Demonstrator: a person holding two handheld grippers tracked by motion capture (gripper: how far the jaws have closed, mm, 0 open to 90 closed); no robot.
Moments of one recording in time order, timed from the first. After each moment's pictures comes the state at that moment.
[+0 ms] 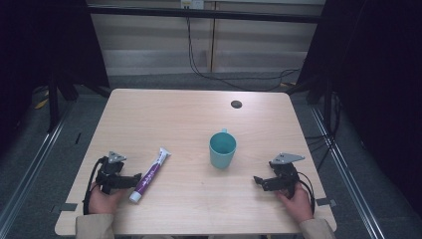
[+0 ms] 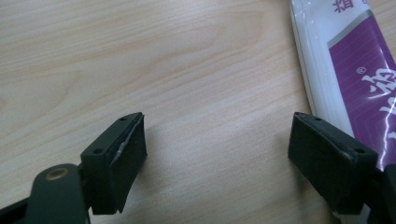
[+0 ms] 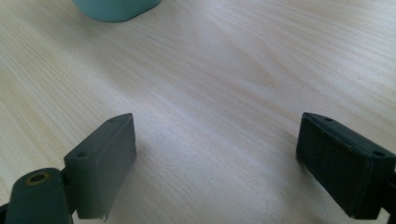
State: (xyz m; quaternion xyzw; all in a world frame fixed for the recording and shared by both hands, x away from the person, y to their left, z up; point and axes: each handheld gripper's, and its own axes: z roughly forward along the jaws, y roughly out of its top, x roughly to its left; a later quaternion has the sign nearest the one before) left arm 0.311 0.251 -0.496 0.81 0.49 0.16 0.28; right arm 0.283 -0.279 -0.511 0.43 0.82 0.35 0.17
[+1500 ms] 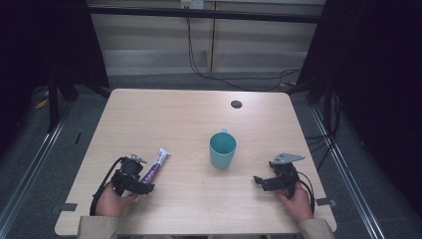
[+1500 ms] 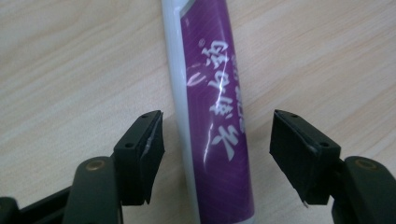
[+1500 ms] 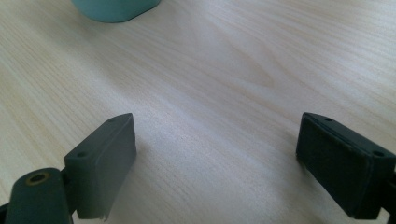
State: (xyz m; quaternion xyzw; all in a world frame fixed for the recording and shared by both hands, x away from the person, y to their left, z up) left arm 0.298 0.201 -0.471 0.87 0.44 0.06 0.21; right arm 0.284 -0.279 -0.512 0.43 0.82 0.35 0.17
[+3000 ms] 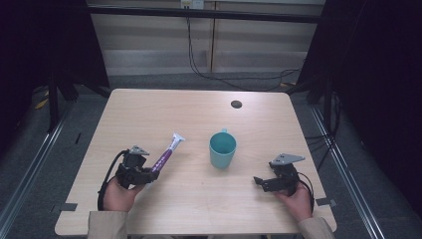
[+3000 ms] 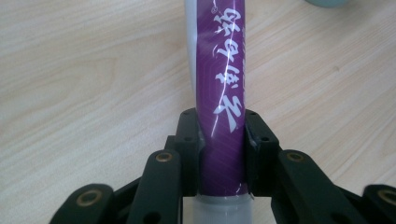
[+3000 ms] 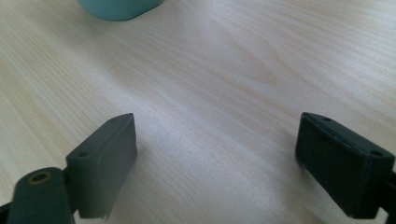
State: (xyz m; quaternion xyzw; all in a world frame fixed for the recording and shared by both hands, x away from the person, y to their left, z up) left arm 0.304 0.186 -0.446 0.85 0.43 0.06 0.31; right arm 0.281 -0.279 -0.511 0.42 0.82 0.35 0.16
